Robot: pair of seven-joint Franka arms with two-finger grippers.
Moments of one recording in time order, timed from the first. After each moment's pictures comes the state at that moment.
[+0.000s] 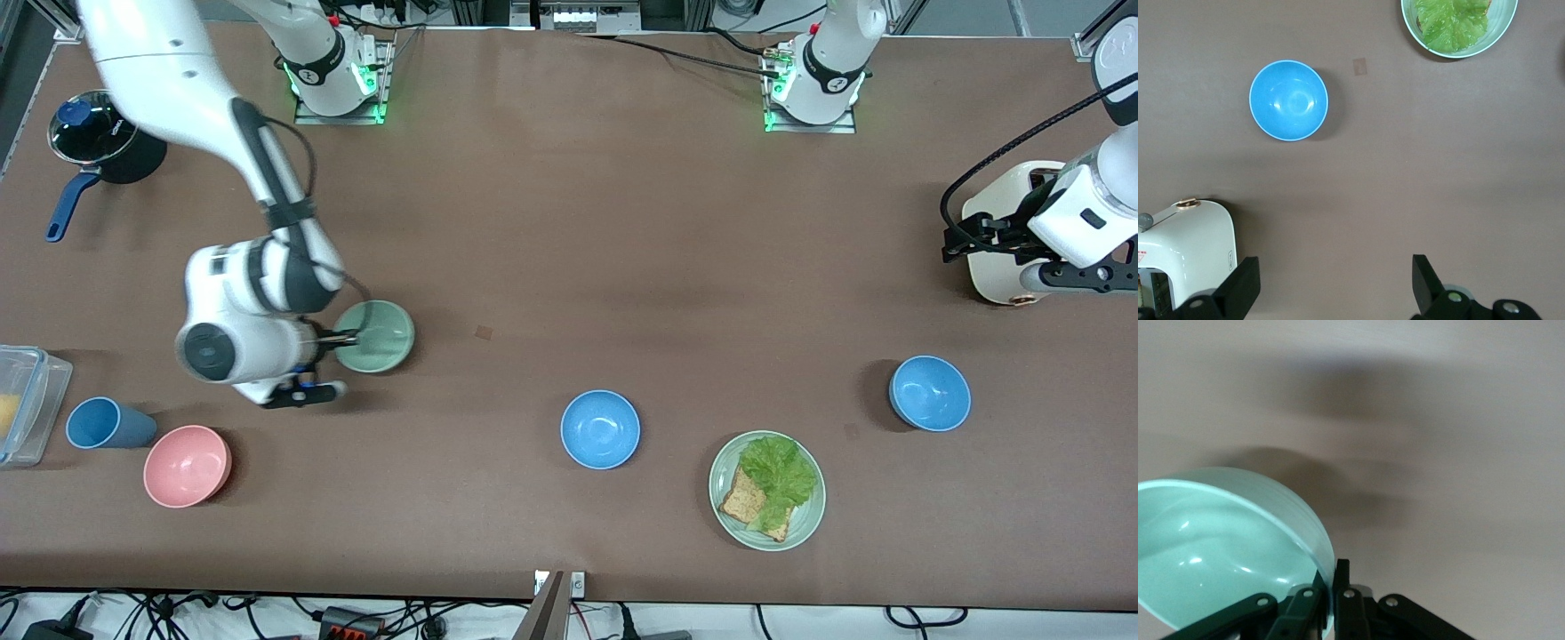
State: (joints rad) left arm 0.07 0.04 -0.05 -1.74 0.01 1.70 0.04; right arm 0.28 0.65 -0.03 -1.58 0.08 1.94 0.08
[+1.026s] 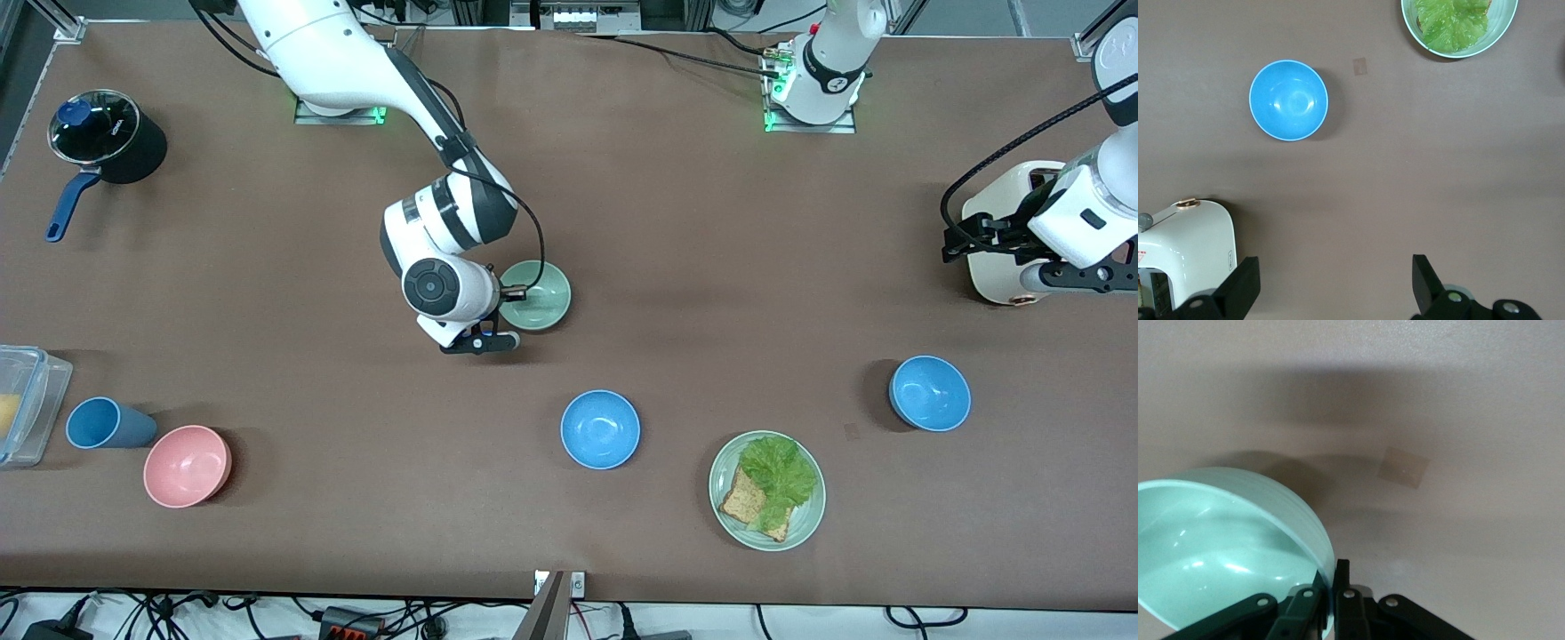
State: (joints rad) left arm 0.07 0.04 -0.05 -1.74 0.01 1.70 0.04; right arm 0.61 0.71 -0.03 -1.55 0.29 2.04 0.40
